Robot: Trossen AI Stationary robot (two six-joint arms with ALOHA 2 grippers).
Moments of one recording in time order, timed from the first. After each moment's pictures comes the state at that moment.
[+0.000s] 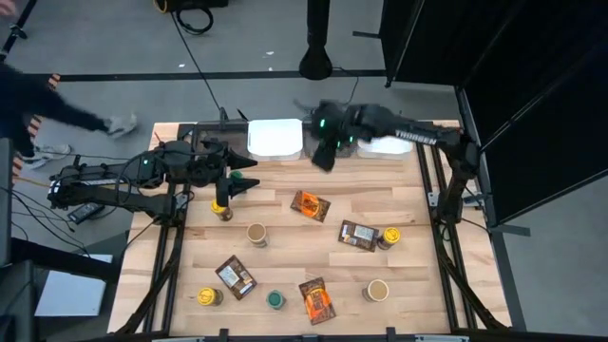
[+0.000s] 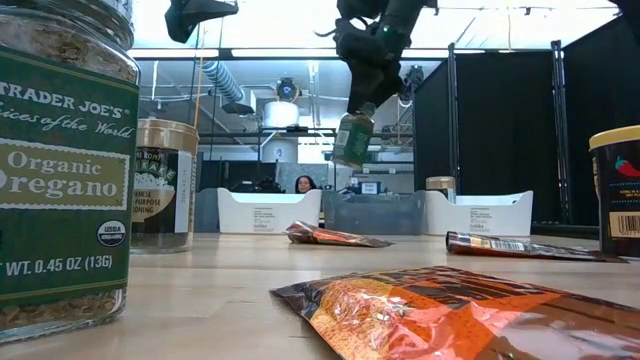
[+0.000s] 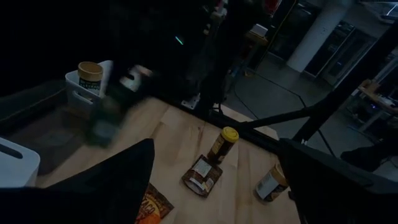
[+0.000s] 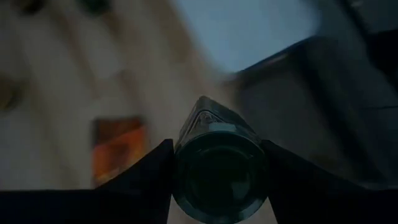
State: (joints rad) left arm 0.07 0.80 0.85 -0.19 -0.04 -0.42; right arm -0.35 1.81 1.78 -1.03 0.08 0.11
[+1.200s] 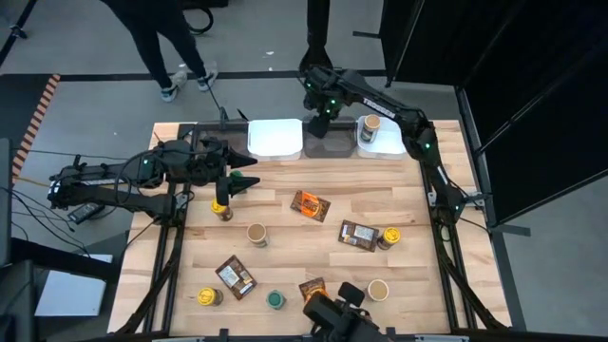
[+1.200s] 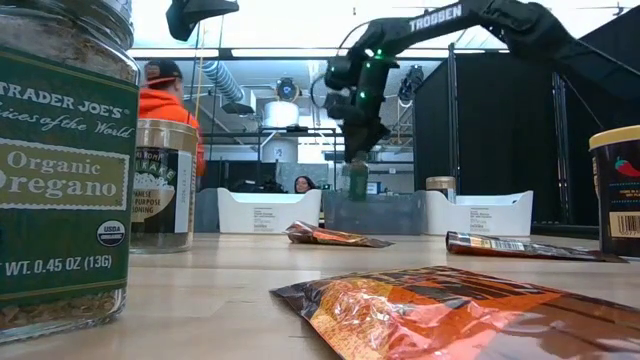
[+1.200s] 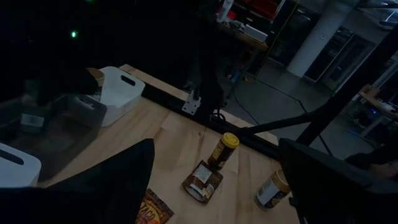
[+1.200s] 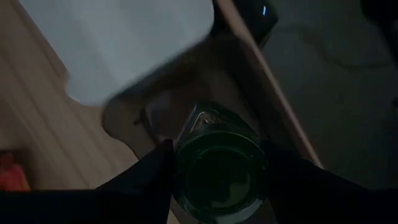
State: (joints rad) left arm 0.07 0.80 0.85 -0.18 -0.05 -0.42; right arm -0.63 2.28 2.31 -1.30 -0.01 -0.08
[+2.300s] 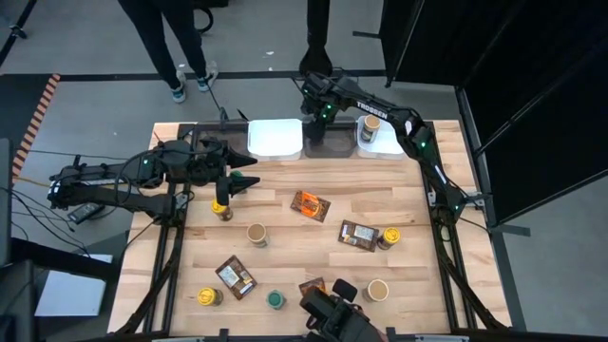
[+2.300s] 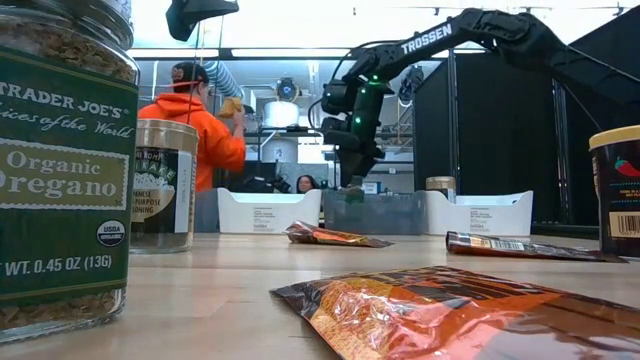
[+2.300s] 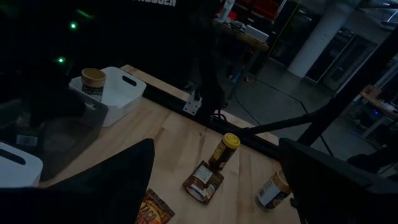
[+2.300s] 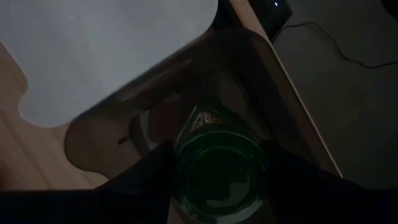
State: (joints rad) left arm 0.07 0.80 0.85 -0.18 -0.05 -0.42; right arm -0.64 2.32 2.21 -1.16 -0.05 -0.09
